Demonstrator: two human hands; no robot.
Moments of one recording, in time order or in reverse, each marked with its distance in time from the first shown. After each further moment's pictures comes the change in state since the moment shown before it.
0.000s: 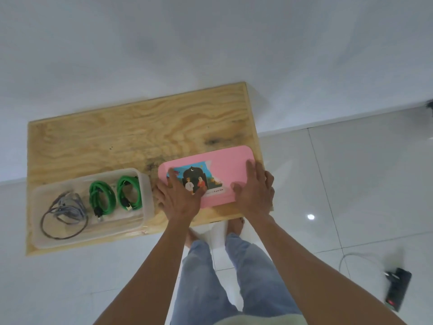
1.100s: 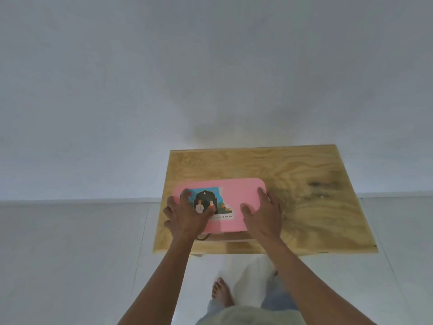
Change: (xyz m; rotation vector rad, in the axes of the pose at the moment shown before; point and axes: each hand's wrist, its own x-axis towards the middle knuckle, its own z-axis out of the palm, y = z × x) left_hand 0.054 -0.209 -0.255 -0.120 0.141 0.052; right_hand -0.151 -0.268 0.072 0.250 0.069 -0.164
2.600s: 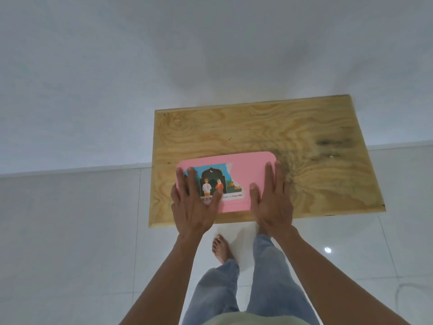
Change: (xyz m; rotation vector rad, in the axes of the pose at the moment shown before) left_hand 0.004 -0.053 0.067 0.120 0.012 0.255; right_hand -0.003 0.066 0.054 -0.267 0.162 -0.212
